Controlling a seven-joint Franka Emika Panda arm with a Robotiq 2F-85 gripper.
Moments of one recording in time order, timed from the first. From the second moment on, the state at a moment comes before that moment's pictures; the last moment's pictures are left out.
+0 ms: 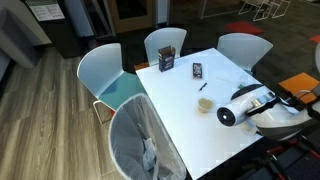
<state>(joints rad) 0.23 0.52 0.15 -2.35 -1.23 1.82 2.57</state>
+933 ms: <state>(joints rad) 0.28 0.48 0.09 -2.31 -1.26 1.86 2.59</state>
